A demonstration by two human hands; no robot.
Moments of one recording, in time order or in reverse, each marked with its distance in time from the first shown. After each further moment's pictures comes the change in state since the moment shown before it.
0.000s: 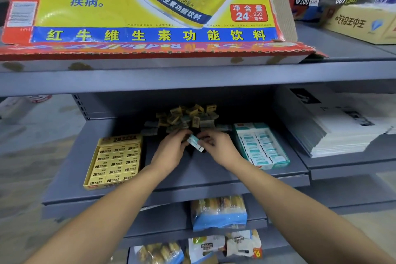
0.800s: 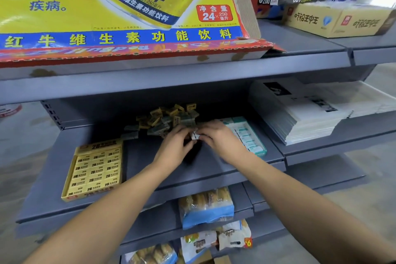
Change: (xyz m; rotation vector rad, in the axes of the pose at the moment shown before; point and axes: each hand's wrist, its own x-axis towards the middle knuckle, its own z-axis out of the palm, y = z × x) left_hand 0.009 0.047 0.025 -0.090 -0.007 0.173; right_hand -0.019 0.010 -0.057 -0.508 0.099 -0.391
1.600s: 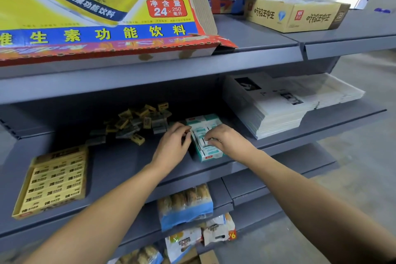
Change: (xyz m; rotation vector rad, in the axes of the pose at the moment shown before) left_hand 0.024 0.041 0.055 -0.016 0.015 0.055; right_hand -0.061 0.067 -0.051 -0.052 -0.240 0.159
